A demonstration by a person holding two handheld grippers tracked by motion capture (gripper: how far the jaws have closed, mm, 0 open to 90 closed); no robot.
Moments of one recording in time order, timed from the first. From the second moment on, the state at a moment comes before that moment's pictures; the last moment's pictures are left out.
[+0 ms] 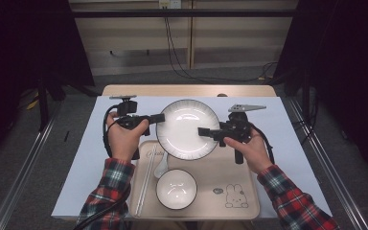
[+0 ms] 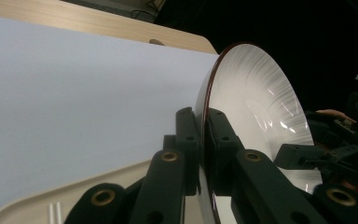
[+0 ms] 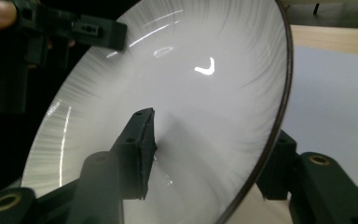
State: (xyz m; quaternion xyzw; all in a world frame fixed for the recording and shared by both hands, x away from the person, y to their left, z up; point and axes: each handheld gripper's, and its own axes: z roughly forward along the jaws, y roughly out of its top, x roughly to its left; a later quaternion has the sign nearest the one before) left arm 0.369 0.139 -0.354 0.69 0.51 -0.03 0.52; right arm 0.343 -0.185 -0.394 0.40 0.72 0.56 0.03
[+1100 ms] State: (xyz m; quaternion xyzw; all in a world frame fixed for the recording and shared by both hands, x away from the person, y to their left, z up) left arm 0.364 0.139 -0.378 0.74 0.43 0.09 0.52; right arm 0.330 -0.239 -0.383 0.54 0.65 0.54 0.01
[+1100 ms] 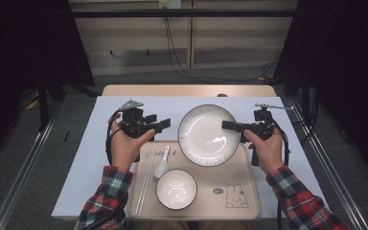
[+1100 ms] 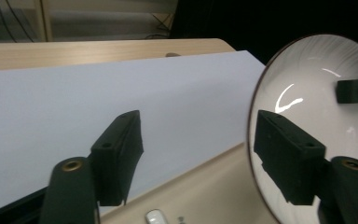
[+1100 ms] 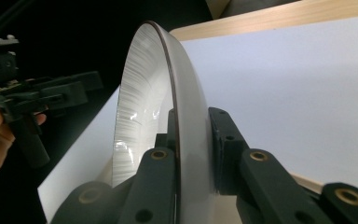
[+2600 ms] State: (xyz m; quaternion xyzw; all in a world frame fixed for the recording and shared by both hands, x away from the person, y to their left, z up) left arm 0.336 0.196 -0.434 0.71 0.46 0.14 0.51; right arm 0.308 -0.255 -0.447 0.56 0.67 0.48 -0.06
